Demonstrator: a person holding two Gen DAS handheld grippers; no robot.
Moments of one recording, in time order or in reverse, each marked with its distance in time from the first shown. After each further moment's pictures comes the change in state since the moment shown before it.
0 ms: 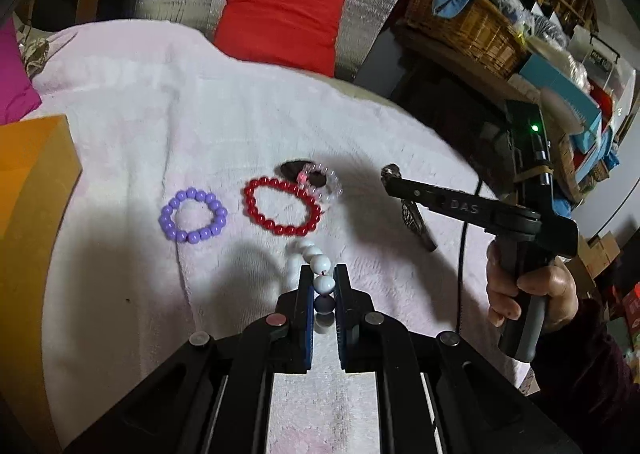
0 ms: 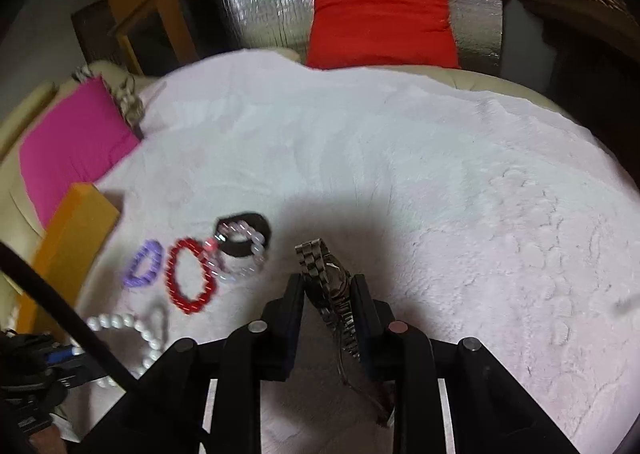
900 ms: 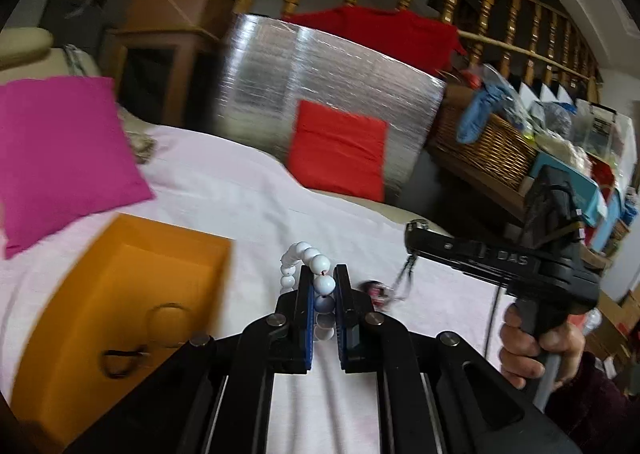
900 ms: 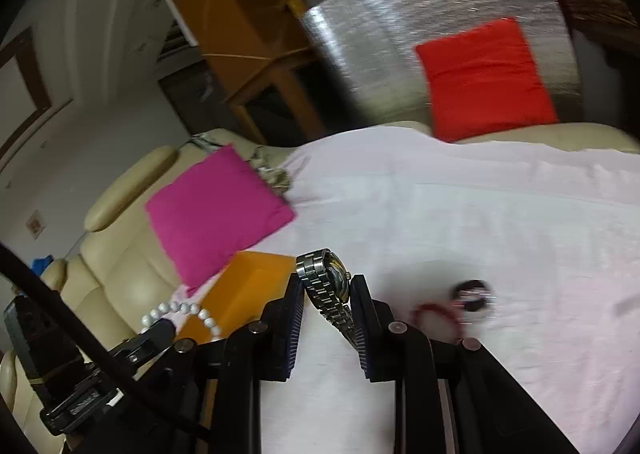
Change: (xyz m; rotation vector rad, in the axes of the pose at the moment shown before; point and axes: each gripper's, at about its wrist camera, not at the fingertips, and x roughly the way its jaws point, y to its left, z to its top) left arm -0.178 0.044 -0.008 -0.037 -0.420 0.201; right arm -0.087 0.148 0.014 -0.003 -0.199 0.425
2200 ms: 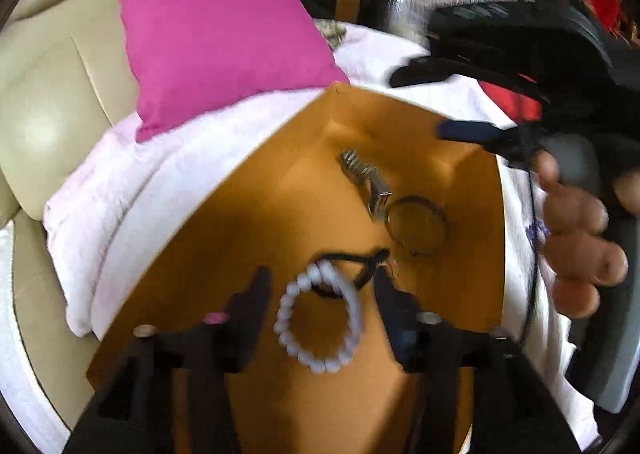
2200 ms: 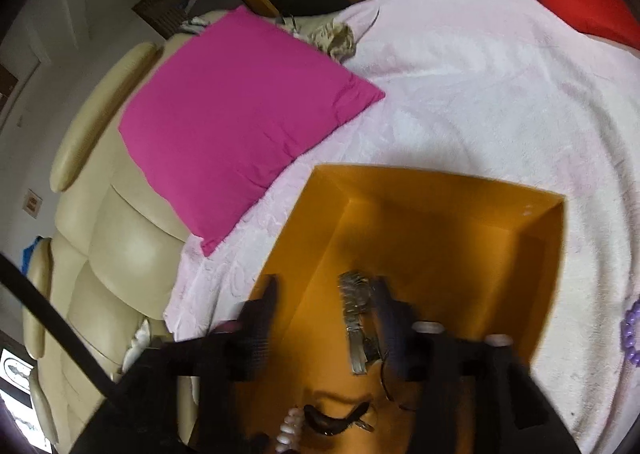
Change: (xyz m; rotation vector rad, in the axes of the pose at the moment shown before) left arm 0.019 0.129 -0.062 -0.164 0.292 0.536; right arm 0.252 0.124 -0.017 0.095 0.353 0.005
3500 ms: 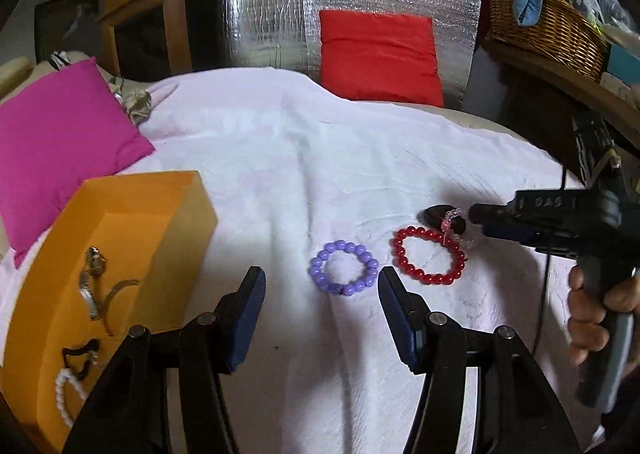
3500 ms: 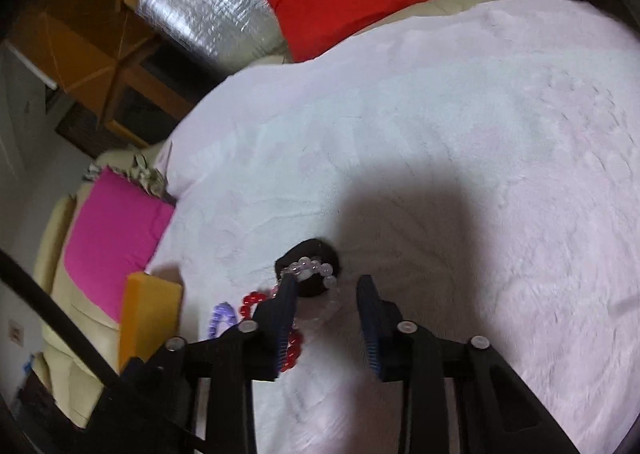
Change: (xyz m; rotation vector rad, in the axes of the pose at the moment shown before) left arm 0.022 -0.232 0.003 0.330 -0.069 -0.223; right arm -0.185 -0.297 -0.046 0.308 -0.174 -0.213
